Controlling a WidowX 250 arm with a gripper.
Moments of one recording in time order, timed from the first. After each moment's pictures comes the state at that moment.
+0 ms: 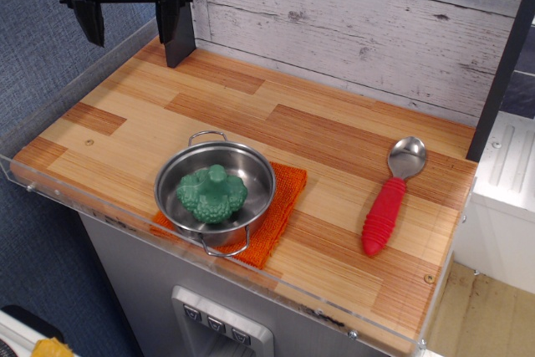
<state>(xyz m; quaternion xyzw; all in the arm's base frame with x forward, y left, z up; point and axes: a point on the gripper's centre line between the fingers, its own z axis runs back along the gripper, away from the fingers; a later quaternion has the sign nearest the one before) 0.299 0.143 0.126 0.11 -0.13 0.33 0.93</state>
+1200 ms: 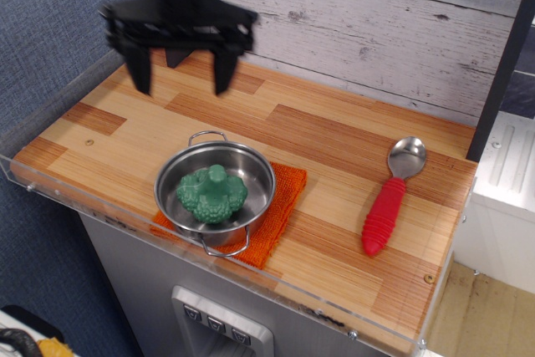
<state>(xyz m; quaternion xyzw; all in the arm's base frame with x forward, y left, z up) 0.265 0.054 0.118 0.10 -0.10 0.29 0.95</state>
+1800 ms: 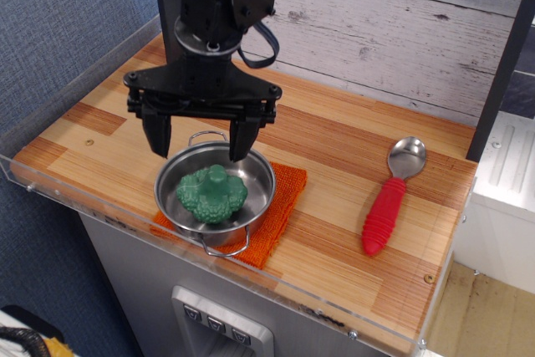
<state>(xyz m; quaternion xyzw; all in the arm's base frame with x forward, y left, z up) 0.242 0.037 0.087 0.11 -0.09 0.27 0.95</state>
